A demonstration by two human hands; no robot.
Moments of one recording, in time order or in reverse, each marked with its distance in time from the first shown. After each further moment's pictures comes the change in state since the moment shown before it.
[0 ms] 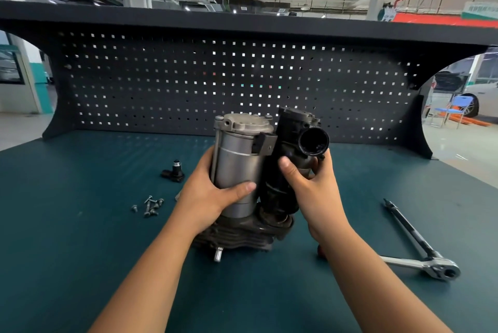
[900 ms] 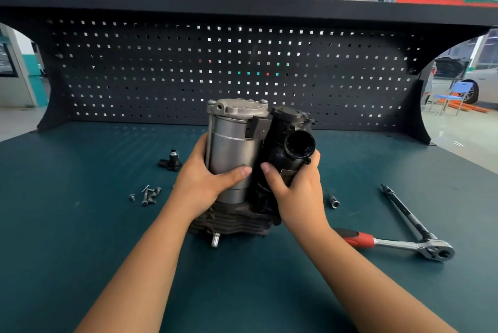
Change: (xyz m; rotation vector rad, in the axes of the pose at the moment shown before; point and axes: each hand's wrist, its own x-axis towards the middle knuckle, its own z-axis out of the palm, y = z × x) left_hand 0.001 0.001 0.000 0.030 0.022 -0.016; right_hand -0.020 0.015 0.012 -0.357 0.077 -0.055
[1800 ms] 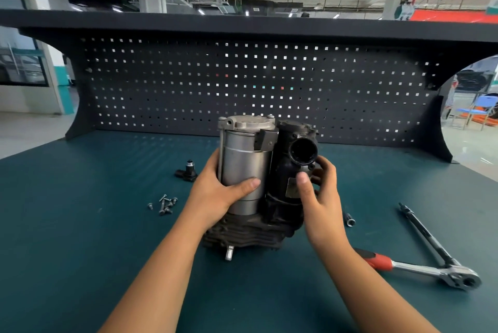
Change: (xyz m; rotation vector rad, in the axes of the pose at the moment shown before) left_hand 0.001 -0.005 -0.006 -0.081 0.014 -0.056; right_hand 0.003 0.003 -0.006 0.187 -0.035 -0.034
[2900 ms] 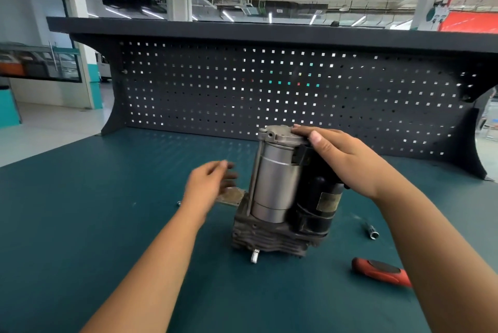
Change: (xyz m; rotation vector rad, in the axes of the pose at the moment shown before) left_hand 0.015 -0.007 -0.045 -0.103 0.199 -0.274; right_hand 0.062 -0.099 -0.020 -0.416 -0.556 -0.122
